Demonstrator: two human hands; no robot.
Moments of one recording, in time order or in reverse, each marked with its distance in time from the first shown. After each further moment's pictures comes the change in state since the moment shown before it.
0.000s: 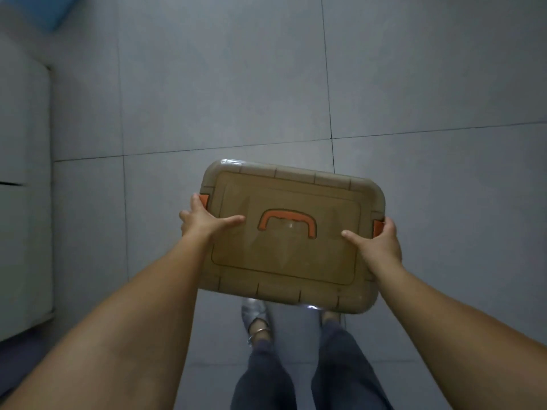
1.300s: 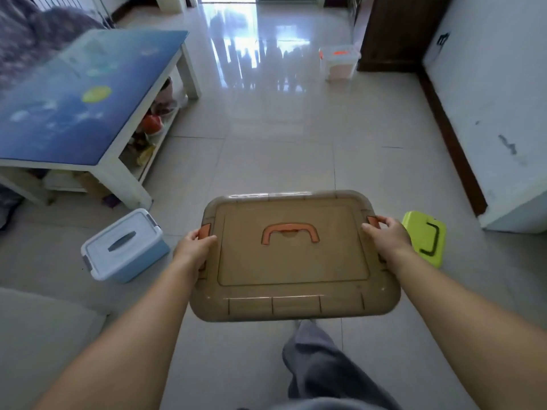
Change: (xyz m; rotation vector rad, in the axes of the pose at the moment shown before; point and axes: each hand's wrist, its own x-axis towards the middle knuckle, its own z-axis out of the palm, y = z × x) left_hand 0.145 0.546 -0.551 -0.800 0.060 0.238; right_hand 0.112 -0.883 -0.111 0.072 0.033 -0.552
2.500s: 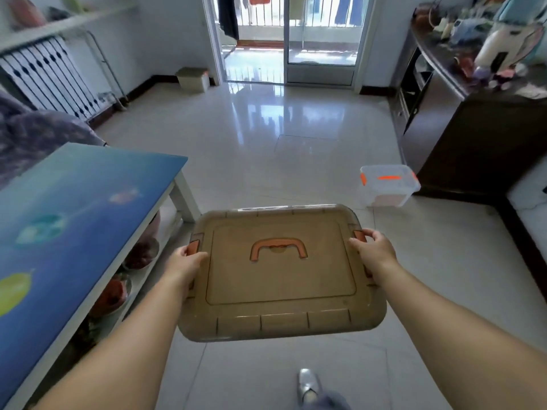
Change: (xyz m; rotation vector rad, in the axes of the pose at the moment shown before) left_hand 0.728 0.728 0.105 -0.105 0.154 0.067; right_hand 0.812 -0.661 0.248 0.081 -0.130 -0.082
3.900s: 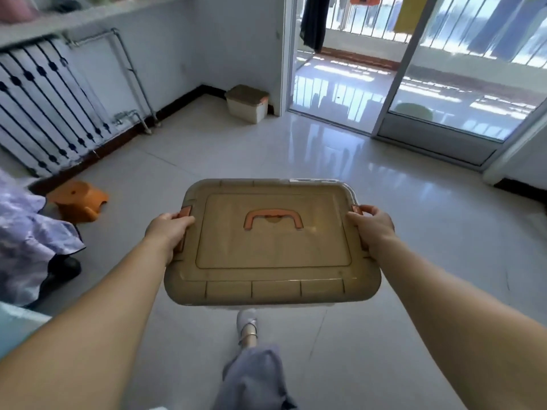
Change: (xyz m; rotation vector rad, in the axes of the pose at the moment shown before) left_hand 0.984 0.656 0.030 -0.167 0.254 -0.071; right_hand 0.923 -0.698 0.528 -0.060 -0.214 -0.106
